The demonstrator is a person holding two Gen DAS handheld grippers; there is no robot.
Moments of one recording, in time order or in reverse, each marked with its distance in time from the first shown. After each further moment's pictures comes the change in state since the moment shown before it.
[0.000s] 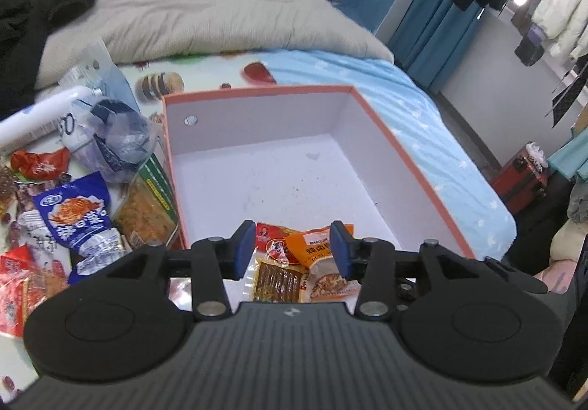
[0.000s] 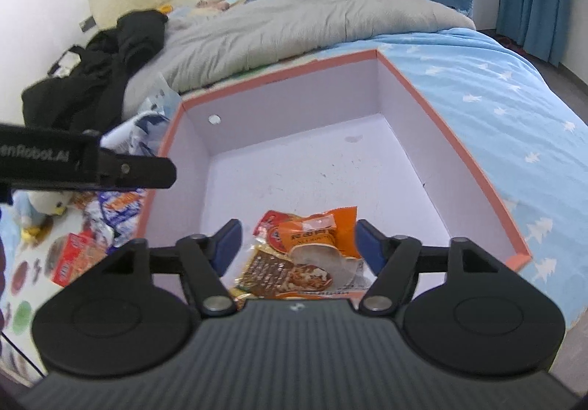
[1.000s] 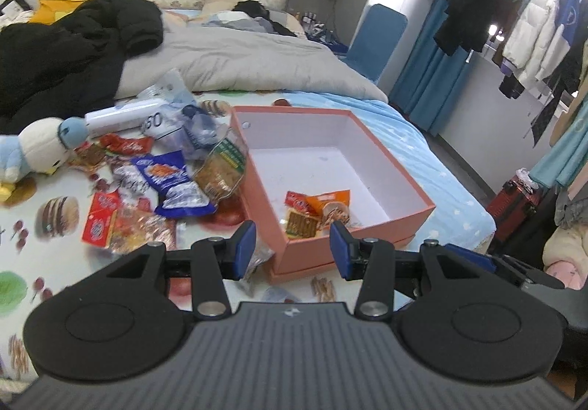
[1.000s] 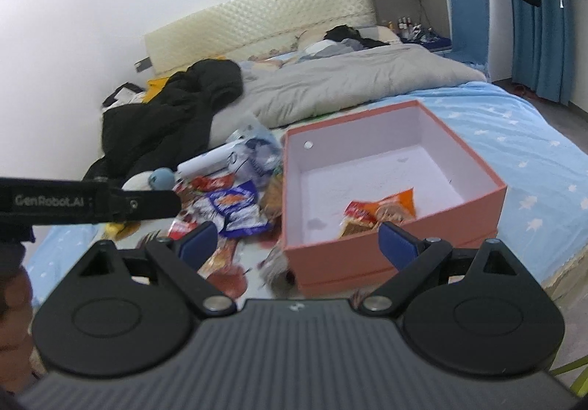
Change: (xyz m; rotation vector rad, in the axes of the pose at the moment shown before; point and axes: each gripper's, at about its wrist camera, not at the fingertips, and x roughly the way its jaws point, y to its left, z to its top) left arm -0.216 0.018 -0.155 -0.018 -0.195 0.044; right arm -0.165 0.088 -0.093 -0.050 -0.191 0.098
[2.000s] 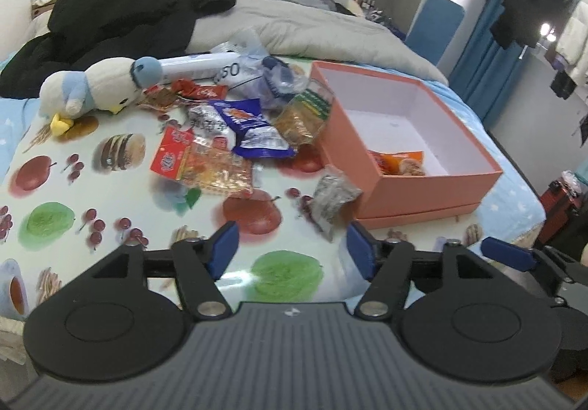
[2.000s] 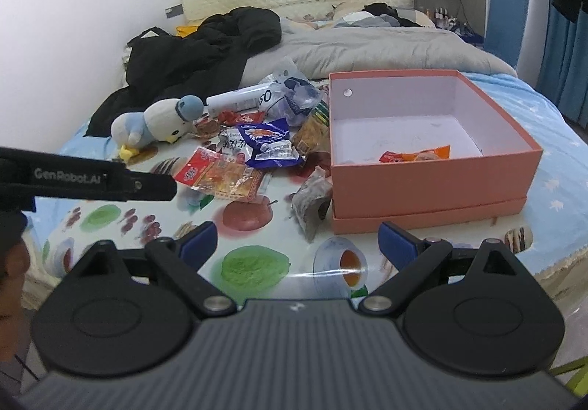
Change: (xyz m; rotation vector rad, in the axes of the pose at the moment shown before) left arm 0.006 0.068 -0.073 -0.080 0.043 0.161; right arm 0.011 0.050 -0.068 -0.164 0.084 0.016
